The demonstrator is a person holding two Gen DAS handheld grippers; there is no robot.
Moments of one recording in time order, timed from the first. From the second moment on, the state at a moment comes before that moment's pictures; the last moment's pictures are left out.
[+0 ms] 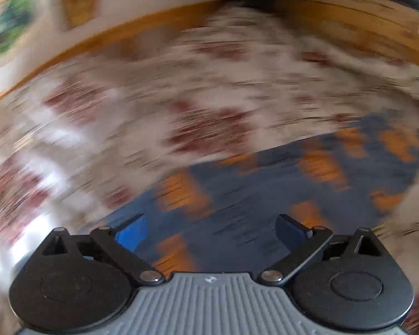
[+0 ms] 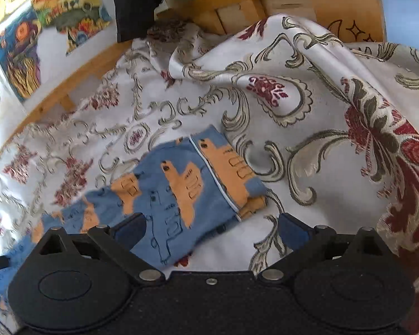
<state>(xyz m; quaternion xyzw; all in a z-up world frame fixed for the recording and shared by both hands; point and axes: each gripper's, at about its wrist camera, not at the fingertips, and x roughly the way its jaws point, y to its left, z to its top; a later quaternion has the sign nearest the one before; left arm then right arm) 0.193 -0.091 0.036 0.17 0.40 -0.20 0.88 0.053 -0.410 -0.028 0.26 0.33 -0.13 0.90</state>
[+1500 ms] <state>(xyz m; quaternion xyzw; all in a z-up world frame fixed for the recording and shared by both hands) 0.306 -0.355 0.039 0.09 0.52 -0.49 0.69 0.063 -0.404 -0.018 0.21 0.25 -0.15 0.93</state>
